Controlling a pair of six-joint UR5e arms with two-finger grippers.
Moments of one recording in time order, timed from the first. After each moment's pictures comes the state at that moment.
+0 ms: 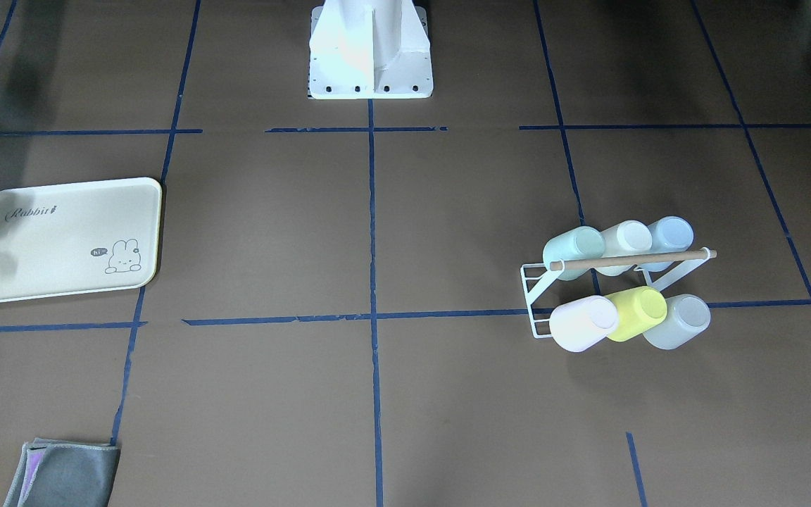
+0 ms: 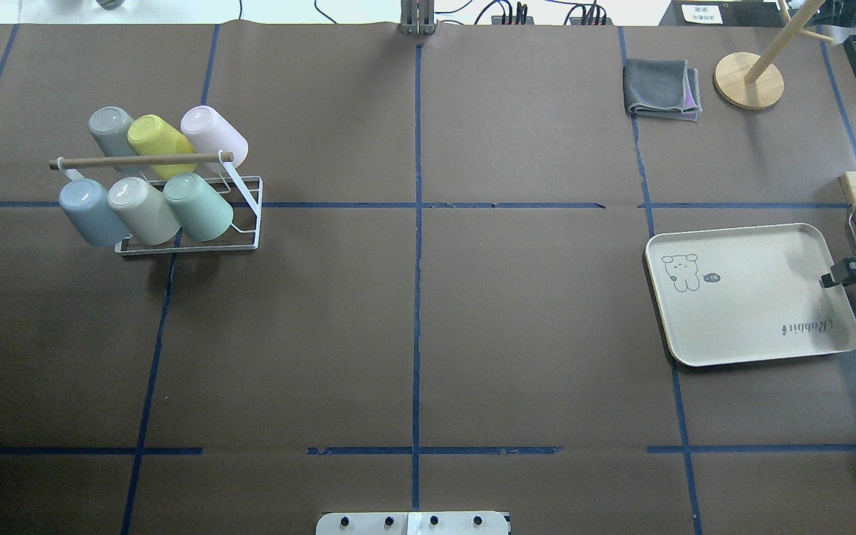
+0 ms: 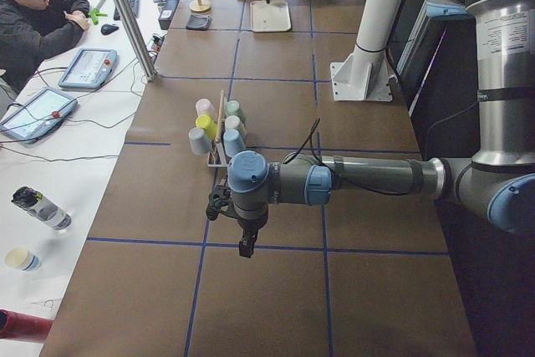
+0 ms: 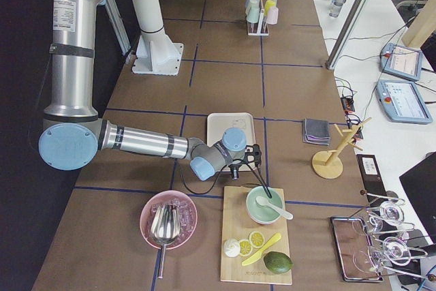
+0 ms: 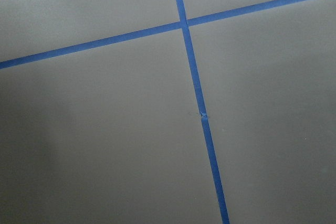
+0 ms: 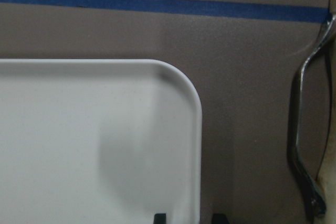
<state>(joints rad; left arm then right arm) -1.56 -1.41 -1.75 -1.57 -2.32 0.19 1.11 -1.66 1.41 -0.77 2.30 0.60</state>
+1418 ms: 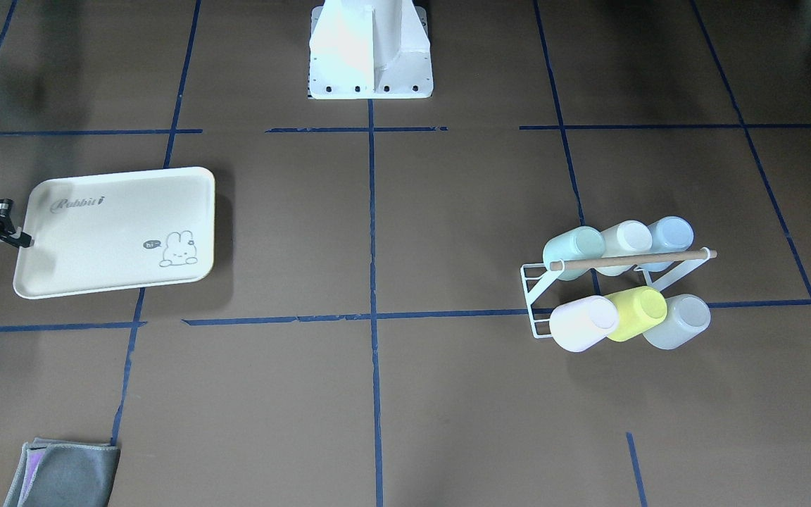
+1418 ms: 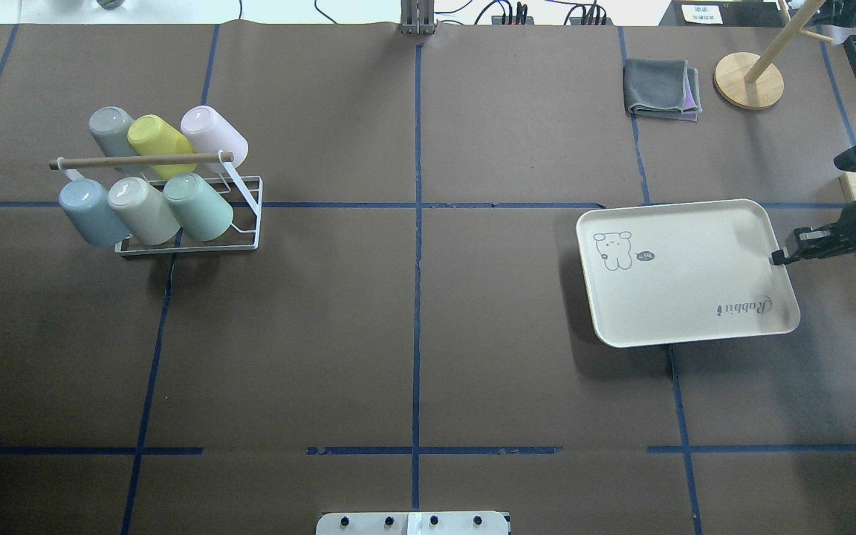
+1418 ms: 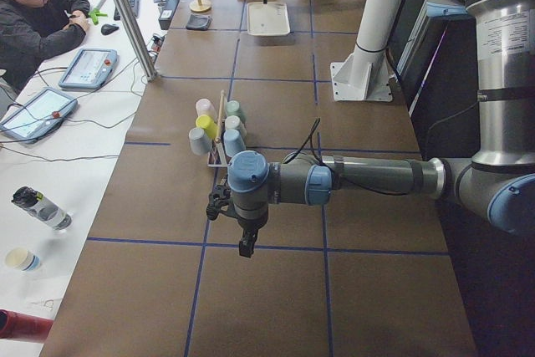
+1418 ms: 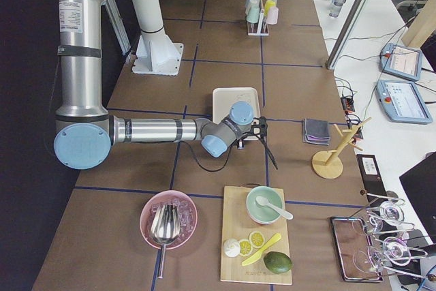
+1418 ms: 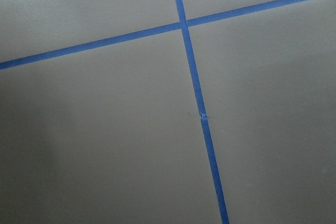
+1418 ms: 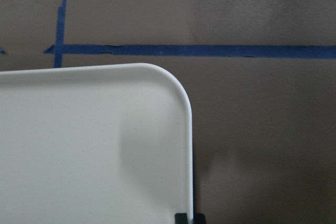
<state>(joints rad) -1.56 -1.41 -1.76 -1.57 -2.32 0.19 1.07 -1.58 1.55 -0.78 2.40 0.83</state>
